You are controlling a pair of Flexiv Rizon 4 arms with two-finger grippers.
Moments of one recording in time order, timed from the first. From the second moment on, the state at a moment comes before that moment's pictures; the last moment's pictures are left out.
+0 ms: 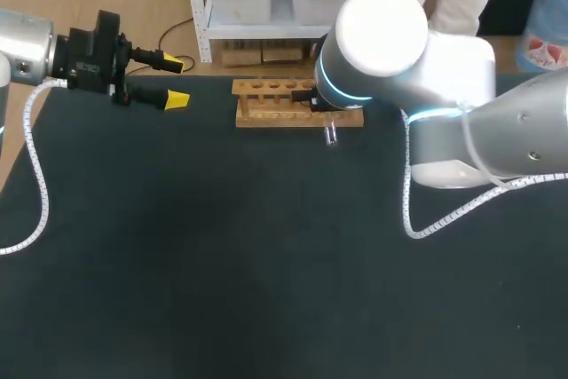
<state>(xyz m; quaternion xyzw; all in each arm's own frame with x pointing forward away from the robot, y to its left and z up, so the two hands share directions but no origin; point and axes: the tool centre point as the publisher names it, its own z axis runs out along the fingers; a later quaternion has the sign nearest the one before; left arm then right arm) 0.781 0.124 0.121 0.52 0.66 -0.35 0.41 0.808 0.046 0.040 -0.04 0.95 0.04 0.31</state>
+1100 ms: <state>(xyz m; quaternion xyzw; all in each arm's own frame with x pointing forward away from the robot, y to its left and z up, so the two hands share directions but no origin) 0.781 0.124 0.121 0.52 0.66 -0.35 0.41 0.808 0.048 0.025 -0.06 0.96 0.05 0.27</state>
